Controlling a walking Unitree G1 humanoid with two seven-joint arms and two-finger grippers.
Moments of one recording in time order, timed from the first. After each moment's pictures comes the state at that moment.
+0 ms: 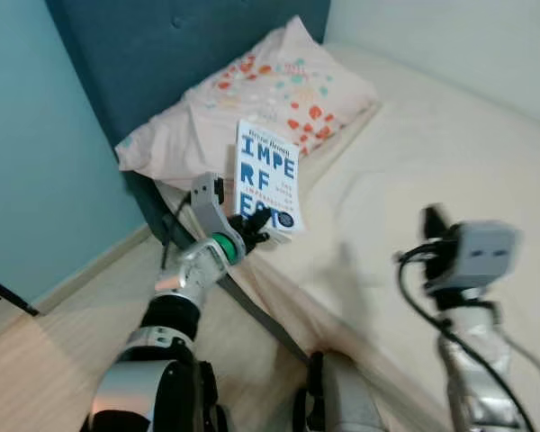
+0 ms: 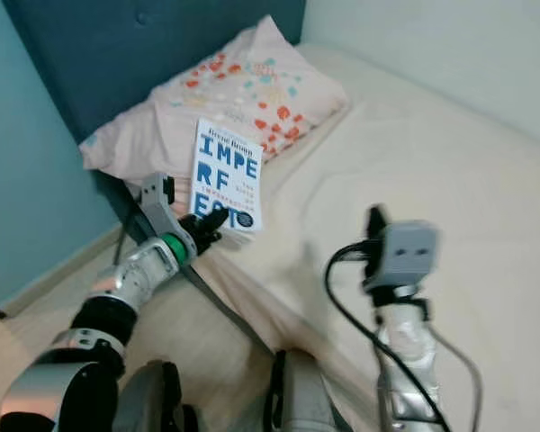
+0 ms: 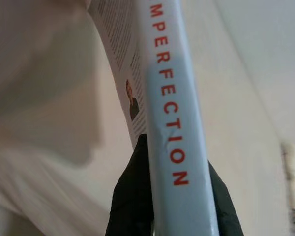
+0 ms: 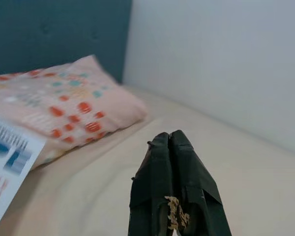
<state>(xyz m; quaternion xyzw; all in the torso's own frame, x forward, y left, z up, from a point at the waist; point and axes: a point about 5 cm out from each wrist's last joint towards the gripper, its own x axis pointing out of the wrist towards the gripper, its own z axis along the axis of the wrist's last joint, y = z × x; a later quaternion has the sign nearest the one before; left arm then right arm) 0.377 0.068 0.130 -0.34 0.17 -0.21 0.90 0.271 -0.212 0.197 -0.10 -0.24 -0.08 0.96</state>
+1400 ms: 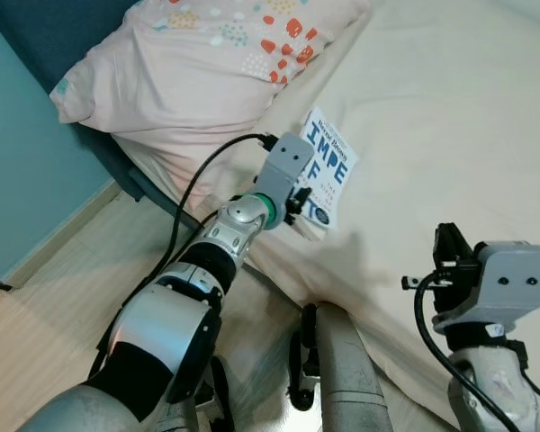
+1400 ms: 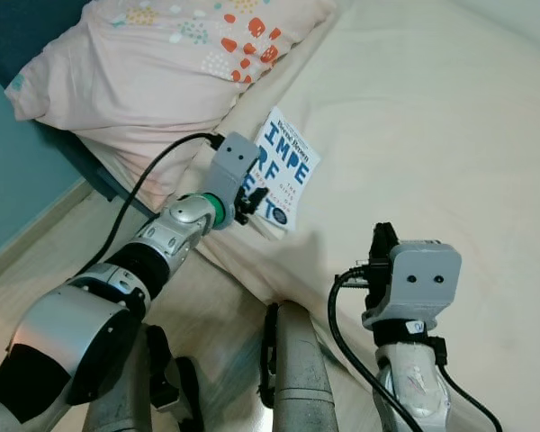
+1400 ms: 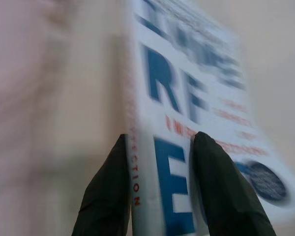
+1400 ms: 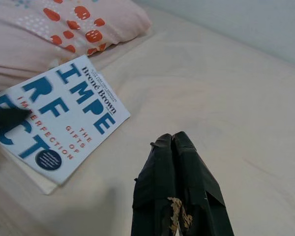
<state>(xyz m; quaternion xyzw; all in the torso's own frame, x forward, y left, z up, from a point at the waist) 0.408 0.042 0.210 0.19 -0.01 -0.17 0.97 0.223 -0.181 0.196 -0.08 -0.16 -0.07 0.98</state>
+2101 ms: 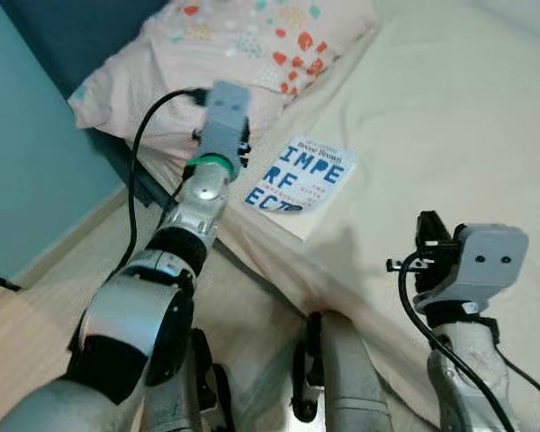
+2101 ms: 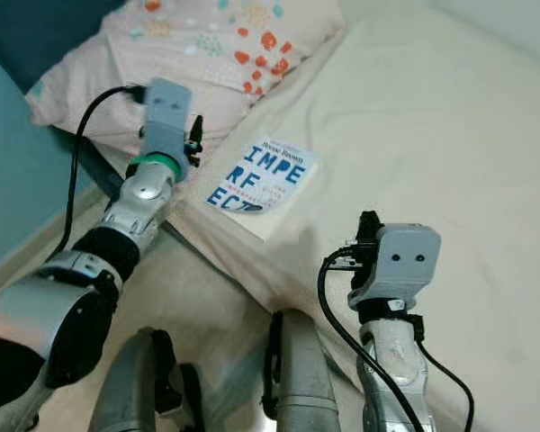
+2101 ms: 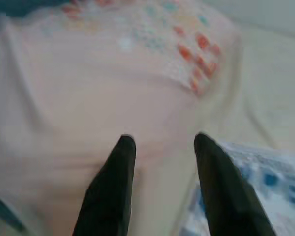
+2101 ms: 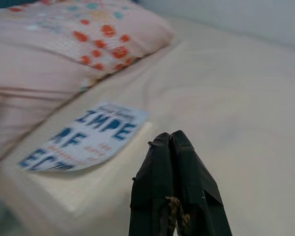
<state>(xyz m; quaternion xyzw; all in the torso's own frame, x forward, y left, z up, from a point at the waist) 0.405 0.086 0.219 -0.02 -0.11 -0.08 0.99 0.250 -0.168 0.182 -0.01 -0.15 -0.03 0.99</state>
